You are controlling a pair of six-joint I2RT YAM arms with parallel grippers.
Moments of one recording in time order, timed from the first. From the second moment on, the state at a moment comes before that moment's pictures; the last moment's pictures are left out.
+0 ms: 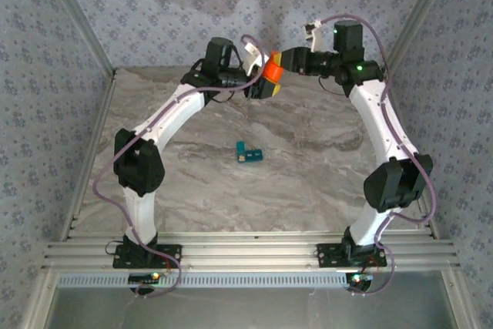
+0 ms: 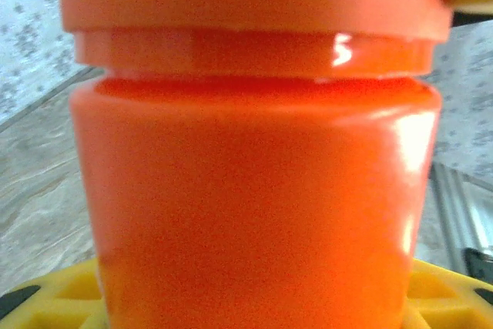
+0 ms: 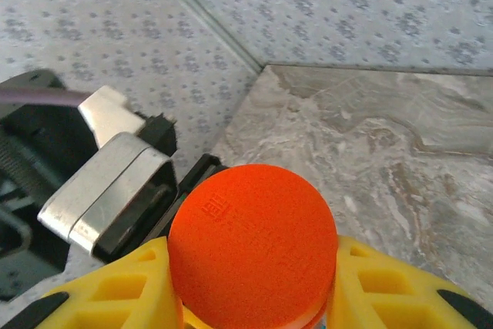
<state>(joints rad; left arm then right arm) -0.55 1.98 1.87 -0.31 0.77 0.03 0.21 1.71 1.81 -0.55 -0.77 0.37</state>
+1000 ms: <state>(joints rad) -0.59 1.92 1.72 -0.01 0.61 -0.03 0.20 1.69 1.85 -0.51 -0.73 0.46</state>
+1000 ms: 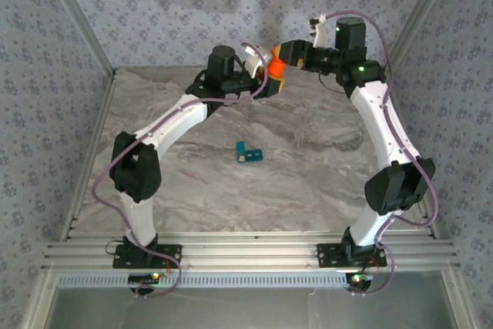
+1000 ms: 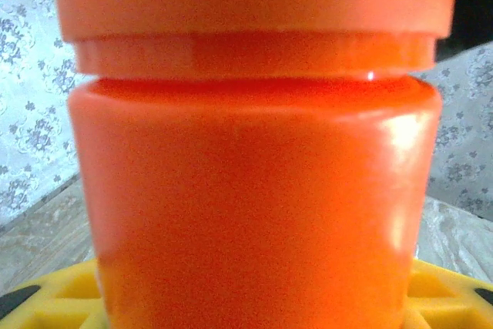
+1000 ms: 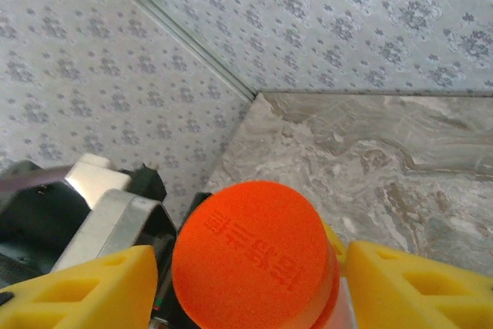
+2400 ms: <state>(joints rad) -0.54 2.01 2.04 -0.60 0.91 0.24 0.13 1.86 2.16 -0.99 -1.10 0.13</state>
